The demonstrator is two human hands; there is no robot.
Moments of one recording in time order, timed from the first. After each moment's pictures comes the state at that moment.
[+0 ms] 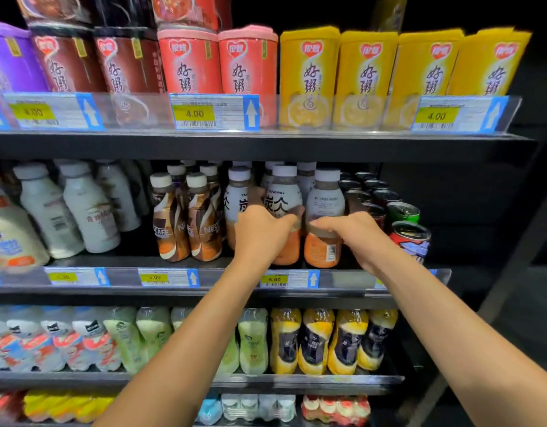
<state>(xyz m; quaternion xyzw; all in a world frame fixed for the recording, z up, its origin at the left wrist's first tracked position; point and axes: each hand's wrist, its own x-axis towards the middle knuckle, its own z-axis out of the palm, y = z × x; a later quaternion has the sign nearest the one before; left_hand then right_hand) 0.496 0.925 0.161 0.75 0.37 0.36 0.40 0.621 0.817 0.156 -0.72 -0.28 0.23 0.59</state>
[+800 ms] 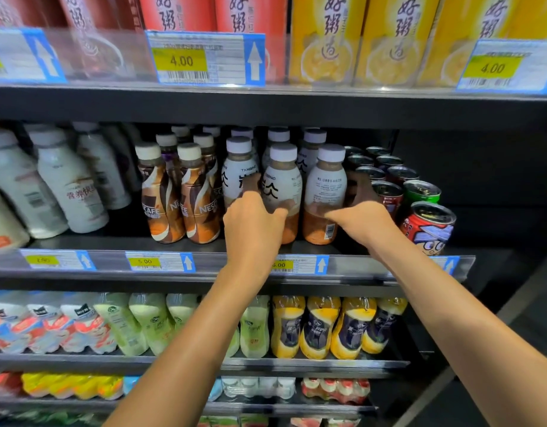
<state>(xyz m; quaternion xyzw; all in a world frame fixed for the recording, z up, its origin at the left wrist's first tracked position) 0.493 0.932 0.133 0.77 0.42 0.38 0.27 0.638 0.835 0.134 -0.78 -0.33 0.09 0.52</state>
